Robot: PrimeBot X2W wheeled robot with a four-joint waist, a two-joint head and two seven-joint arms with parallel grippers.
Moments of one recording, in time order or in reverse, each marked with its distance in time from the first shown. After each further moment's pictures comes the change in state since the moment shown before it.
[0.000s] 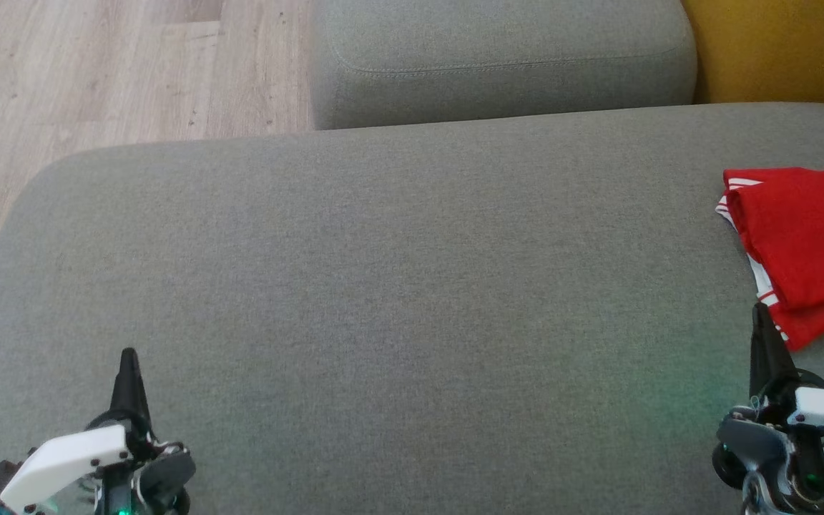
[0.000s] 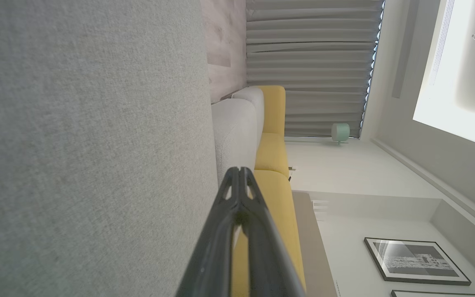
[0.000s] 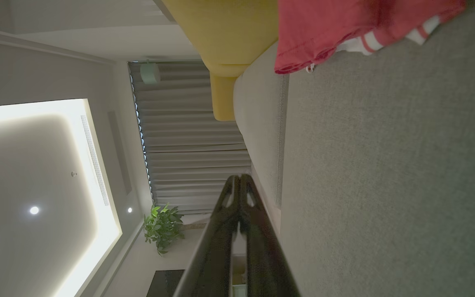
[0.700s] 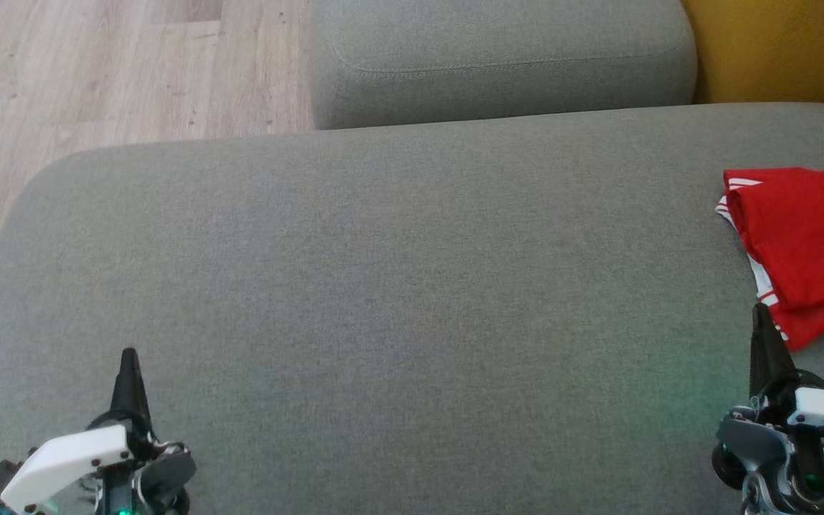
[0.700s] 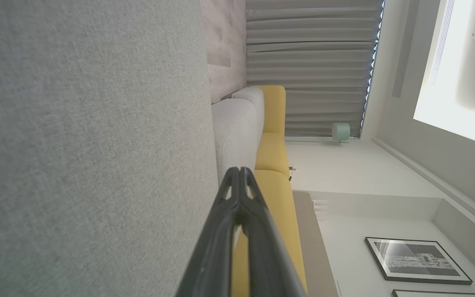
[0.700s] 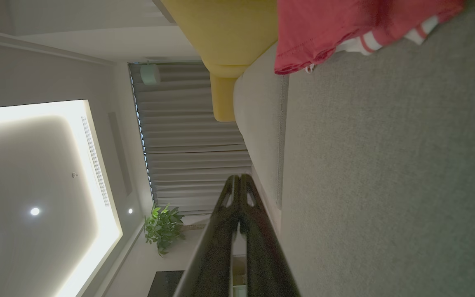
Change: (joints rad) left arm 0.000 -0.003 0.002 0.000 0.006 0.000 0.001; right arm 0.000 0.003 -0.004 0.000 0.000 0.000 0.000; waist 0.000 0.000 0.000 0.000
